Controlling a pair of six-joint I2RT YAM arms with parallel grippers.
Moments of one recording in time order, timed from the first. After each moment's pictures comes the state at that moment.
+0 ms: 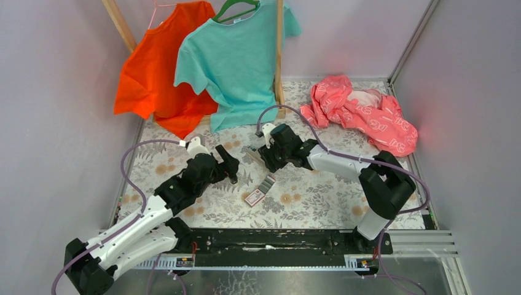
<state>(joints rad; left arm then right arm) -0.72 0.78 0.57 -0.37 -0.37 -0.91 0.79 1.66 1.05 -0.22 -0.06 0.03</state>
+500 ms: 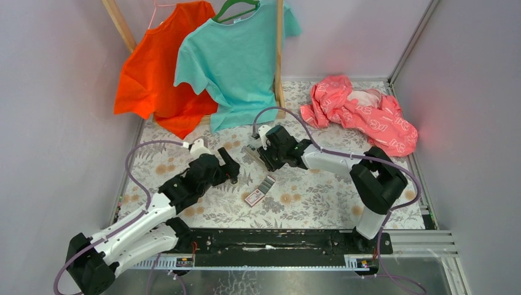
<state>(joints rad) -0.72 0.83 0.55 -0.40 -0.35 -0.93 0.80 1.75 1.09 -0.24 -0.03 0.00</state>
